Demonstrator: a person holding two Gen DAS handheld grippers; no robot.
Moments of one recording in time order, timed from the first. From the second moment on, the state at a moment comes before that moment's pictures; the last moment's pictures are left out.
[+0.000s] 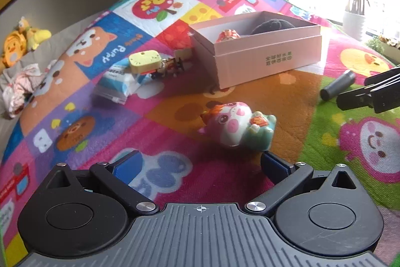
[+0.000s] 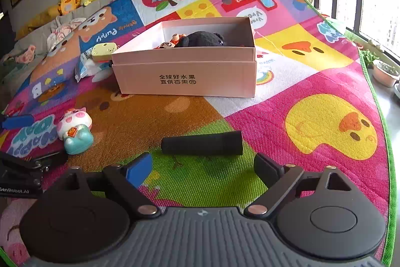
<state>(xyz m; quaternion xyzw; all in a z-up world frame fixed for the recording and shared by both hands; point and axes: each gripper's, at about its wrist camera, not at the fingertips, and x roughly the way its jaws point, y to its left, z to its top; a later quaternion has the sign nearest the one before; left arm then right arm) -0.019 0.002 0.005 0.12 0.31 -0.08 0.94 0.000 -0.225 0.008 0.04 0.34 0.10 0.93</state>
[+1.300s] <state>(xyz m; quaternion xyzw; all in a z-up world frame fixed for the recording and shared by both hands) -0.012 -0.019 0.006 0.10 0.29 -0.15 0.94 0.056 -0.196 0.007 -0.04 0.36 0.11 0.92</state>
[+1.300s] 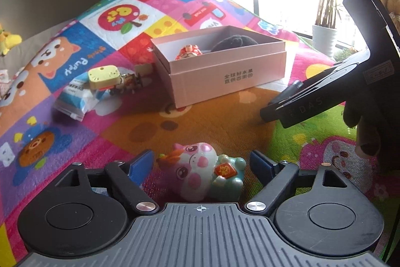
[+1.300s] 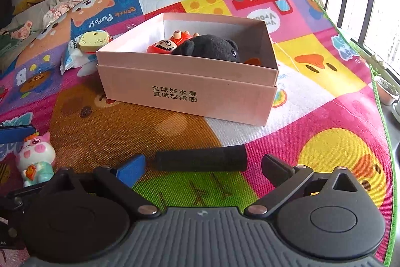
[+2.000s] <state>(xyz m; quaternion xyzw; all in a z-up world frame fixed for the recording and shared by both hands) 0.000 -0.033 0.030 0.10 0.27 -0.15 0.94 -0.002 -0.231 0.081 -0.04 0.27 0.14 0.95</state>
